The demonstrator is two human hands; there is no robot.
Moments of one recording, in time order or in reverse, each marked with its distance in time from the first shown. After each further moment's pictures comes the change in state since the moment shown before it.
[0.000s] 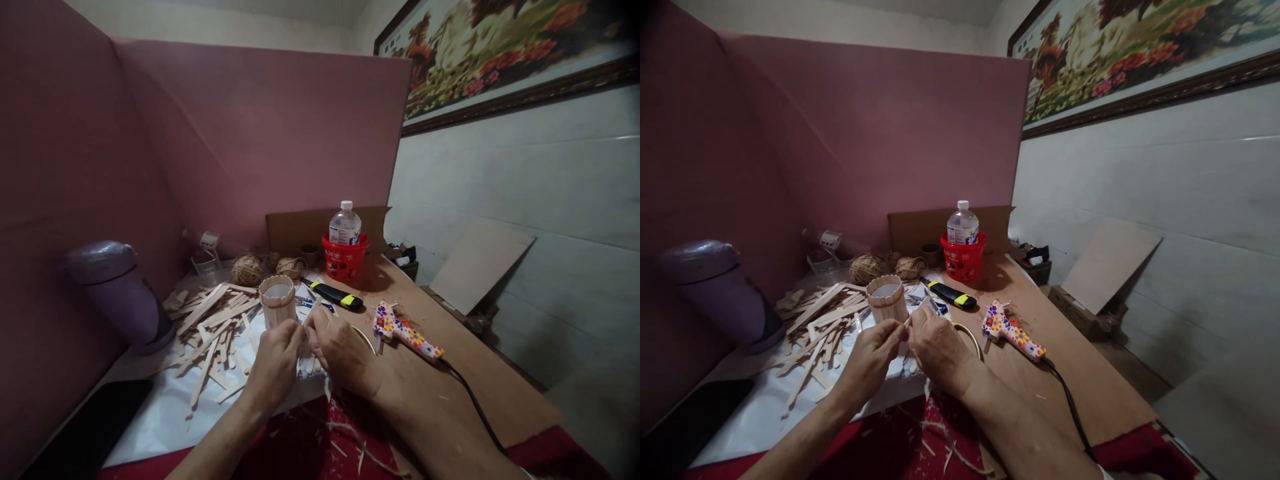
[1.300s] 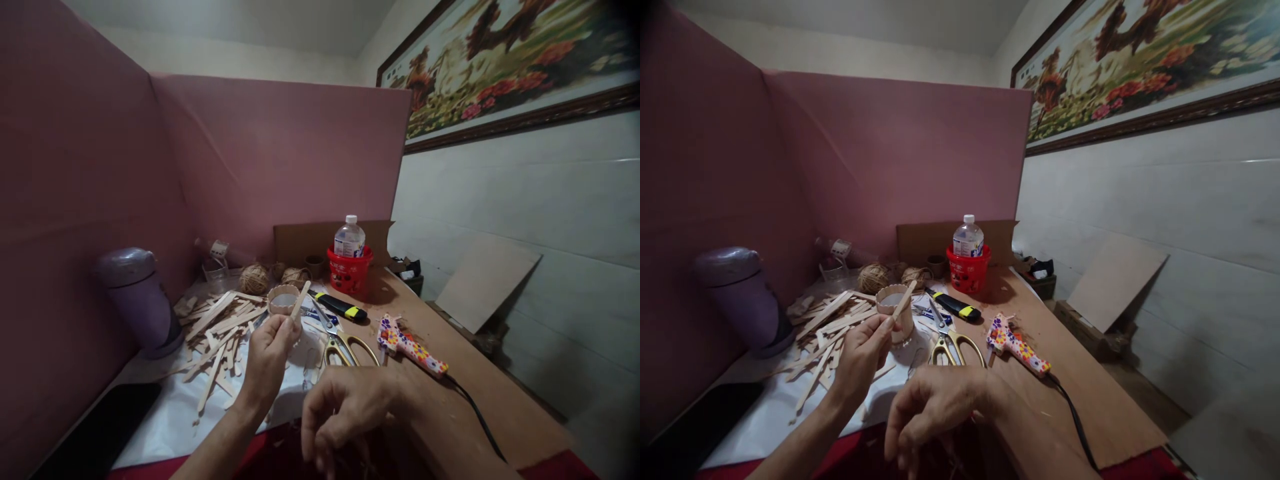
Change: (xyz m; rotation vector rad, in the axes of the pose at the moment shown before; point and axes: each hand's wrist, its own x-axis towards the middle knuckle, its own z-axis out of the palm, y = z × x) left_hand 0.002 0.007 -0.012 -0.416 0.192 -0.029; right_hand 0.001 -0.007 -0.044 1.420 -1.289 0.293
